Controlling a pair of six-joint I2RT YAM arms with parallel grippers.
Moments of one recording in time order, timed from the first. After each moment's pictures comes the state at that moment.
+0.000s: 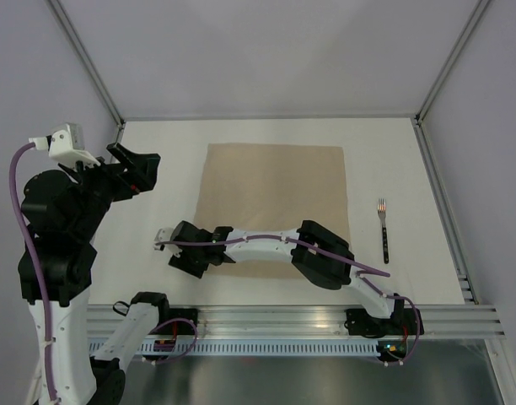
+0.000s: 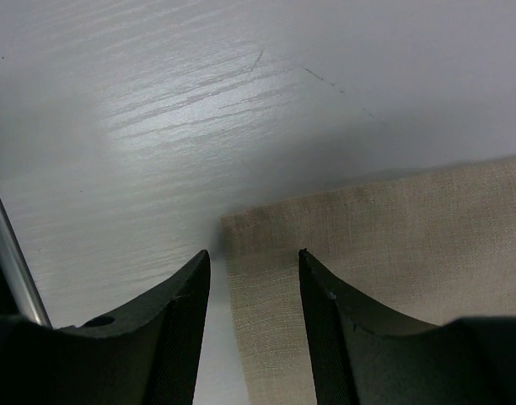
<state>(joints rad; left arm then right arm) -0.07 0.81 1.53 -0.83 0.08 -0.40 1.26 2.31 1.80 -0.39 -0.04 -0.03</state>
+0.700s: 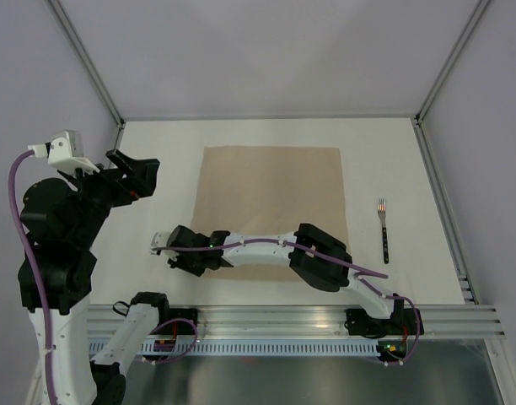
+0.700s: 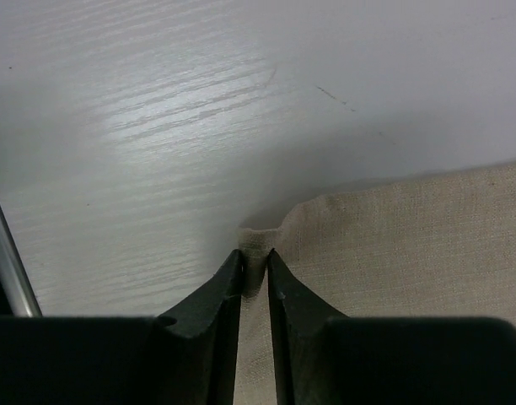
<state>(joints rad) -0.07 0.77 1.50 -0.84 0.08 -0.40 1.28 2.32 1.81 -0.37 0.00 -0.05</state>
